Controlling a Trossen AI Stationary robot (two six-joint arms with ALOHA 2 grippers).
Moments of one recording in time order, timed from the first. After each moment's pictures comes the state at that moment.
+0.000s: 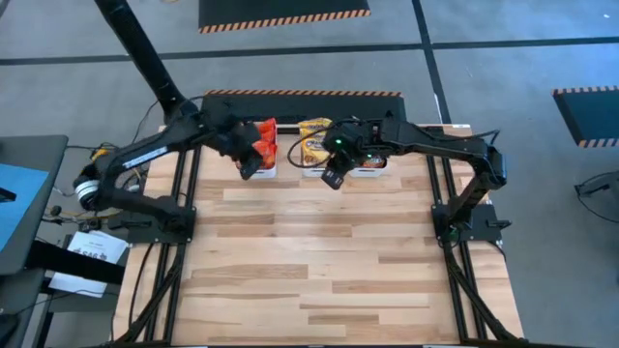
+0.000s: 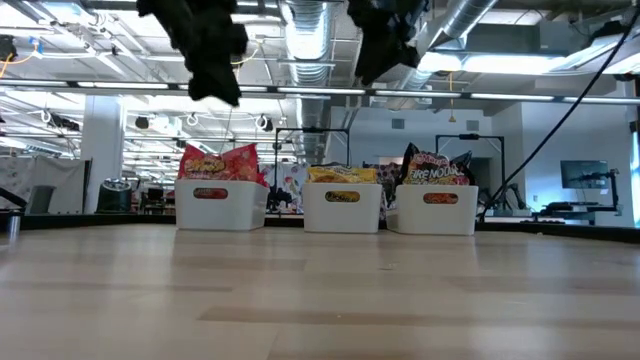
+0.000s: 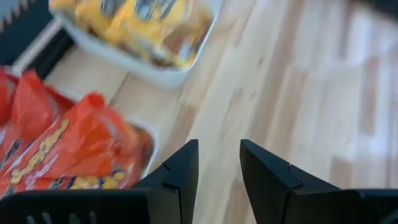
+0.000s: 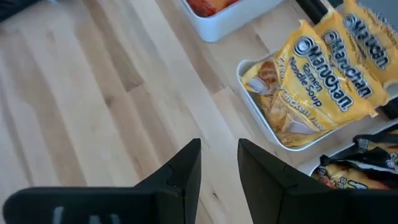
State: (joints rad) left arm 0.60 1.25 1.15 -0.74 0.28 0.01; right arm -0.21 1.67 1.69 -0.98 0.05 0.30
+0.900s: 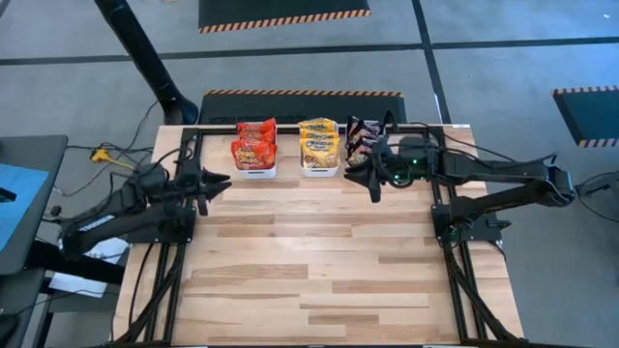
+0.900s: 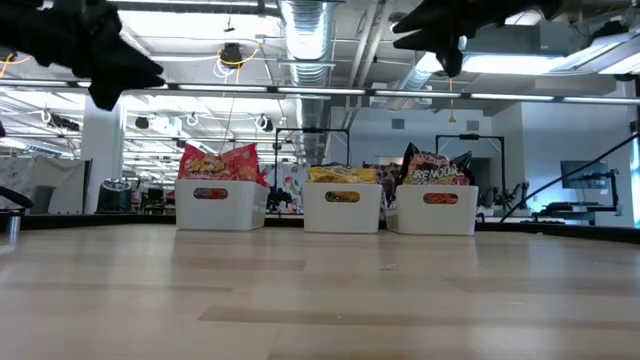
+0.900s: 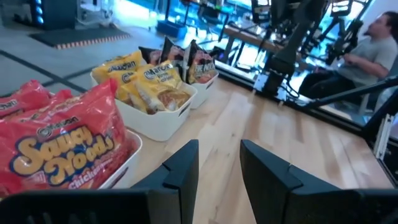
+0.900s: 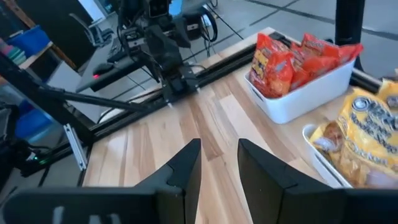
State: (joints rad) left arm 0.39 0.10 0.33 -0.33 0.04 -0.28; right arm -0.19 1.05 0.84 -0.07 -0.09 0.40
